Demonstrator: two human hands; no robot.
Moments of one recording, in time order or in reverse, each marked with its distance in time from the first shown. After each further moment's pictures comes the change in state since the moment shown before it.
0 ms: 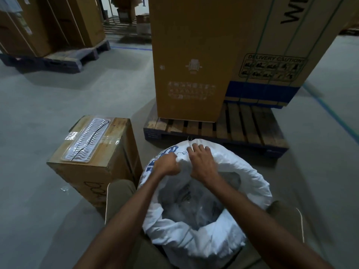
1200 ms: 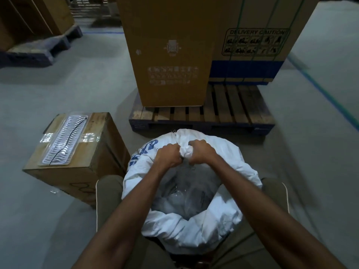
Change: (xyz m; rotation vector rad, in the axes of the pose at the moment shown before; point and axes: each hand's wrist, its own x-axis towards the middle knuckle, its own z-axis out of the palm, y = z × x) left_hand 0.022 0.046 0.043 0.191 0.098 0.187; right_hand 0.004 0.057 0.009 0.401 -0.288 0.289
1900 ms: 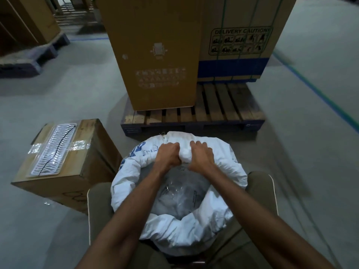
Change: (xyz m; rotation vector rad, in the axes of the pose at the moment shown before) left_hand 0.012 0.029 0.006 0.198 0.055 0.170; right_hand -0.027 0.027 0.022 -0.074 0.163 0.078
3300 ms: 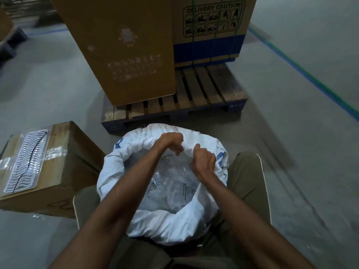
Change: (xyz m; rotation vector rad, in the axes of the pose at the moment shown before) left_hand 0.059 0.053 -0.006 0.133 -0.484 0.215; right_hand -0.043 0.032 0.036 0.081 0.134 0.349
